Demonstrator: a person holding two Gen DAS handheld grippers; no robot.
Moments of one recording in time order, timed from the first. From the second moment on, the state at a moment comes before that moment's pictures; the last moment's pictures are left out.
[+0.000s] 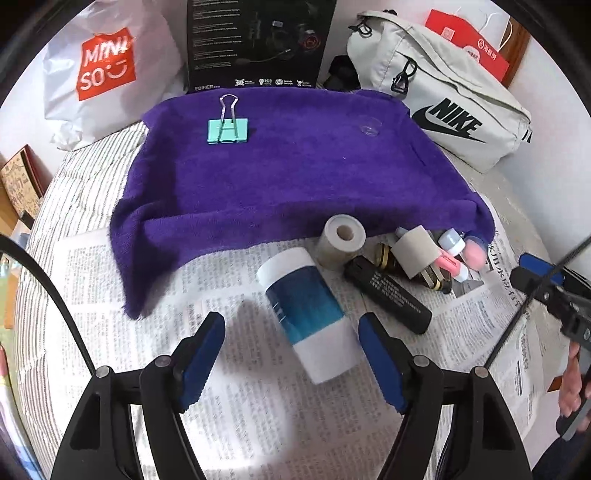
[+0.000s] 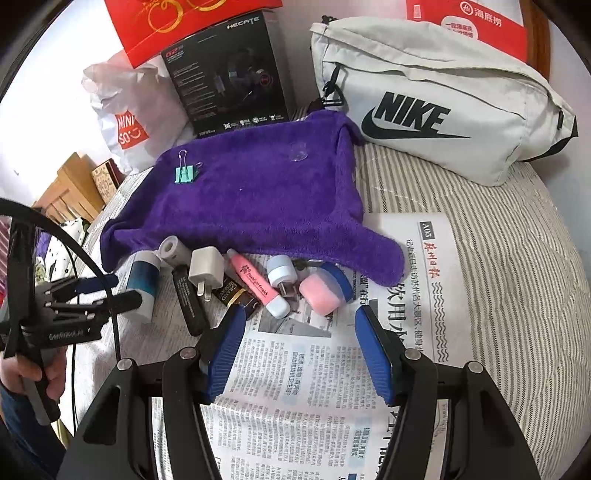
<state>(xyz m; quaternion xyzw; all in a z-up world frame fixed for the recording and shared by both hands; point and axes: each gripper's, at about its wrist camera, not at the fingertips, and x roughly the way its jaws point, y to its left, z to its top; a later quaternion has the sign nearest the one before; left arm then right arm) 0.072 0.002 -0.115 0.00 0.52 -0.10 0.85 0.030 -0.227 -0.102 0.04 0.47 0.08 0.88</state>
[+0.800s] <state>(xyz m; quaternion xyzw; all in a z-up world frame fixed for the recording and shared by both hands) 0.075 -0.008 -0.130 0.05 0.51 -0.11 0.85 0.034 -0.247 -0.119 0.05 0.49 0.07 0.87</state>
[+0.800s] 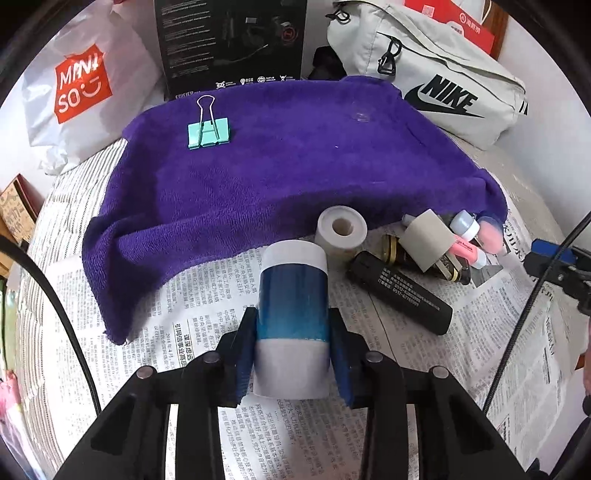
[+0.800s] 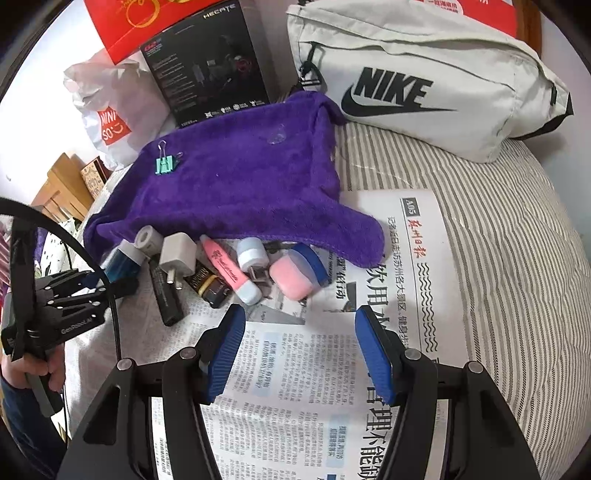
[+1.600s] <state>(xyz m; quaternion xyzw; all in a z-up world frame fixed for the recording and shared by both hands) 0.081 -0.004 -0.130 0.03 0.50 -0.11 0.86 0.073 -0.226 -0.150 -0.06 0.47 0.08 0.87</state>
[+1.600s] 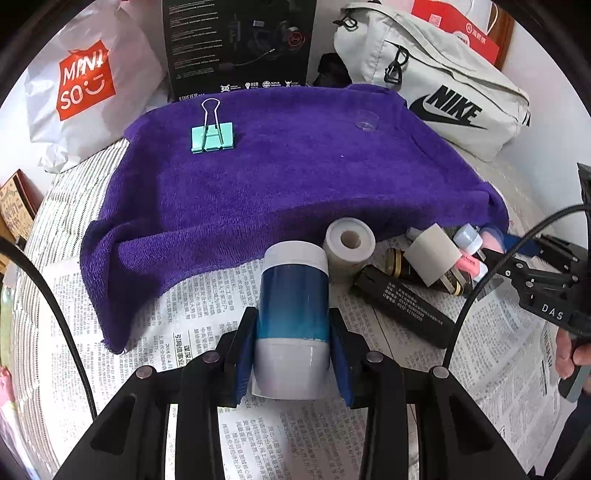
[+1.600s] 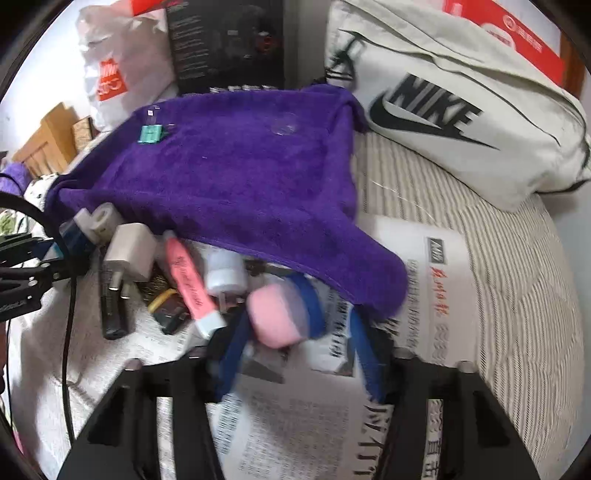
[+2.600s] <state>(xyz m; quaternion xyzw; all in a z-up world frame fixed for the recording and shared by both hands) 0.068 0.021 -0.106 0.00 0.47 -0.13 0.87 0.058 -0.232 -0.124 -0.03 0.47 0.08 0.88</state>
